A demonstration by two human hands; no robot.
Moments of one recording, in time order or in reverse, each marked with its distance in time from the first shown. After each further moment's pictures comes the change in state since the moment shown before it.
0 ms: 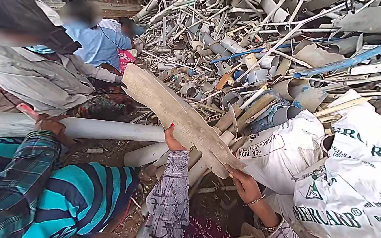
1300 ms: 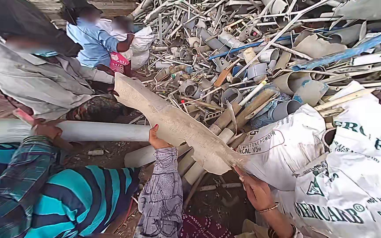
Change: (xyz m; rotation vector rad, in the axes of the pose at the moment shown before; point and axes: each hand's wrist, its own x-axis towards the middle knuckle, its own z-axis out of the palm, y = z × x) left_hand 0.025 0.006 -0.009 -0.106 0.087 0.109; right_hand -0.017 0.001 -0.023 -0.095 0.050 -0.012
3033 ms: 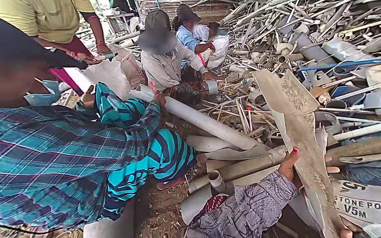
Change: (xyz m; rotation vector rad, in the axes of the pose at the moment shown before) left_hand -0.078 -0.077 -0.002 -0.247 -0.521 -0.627; right_hand 0.052 -0.094 -0.010 1.183 0.314 0.750
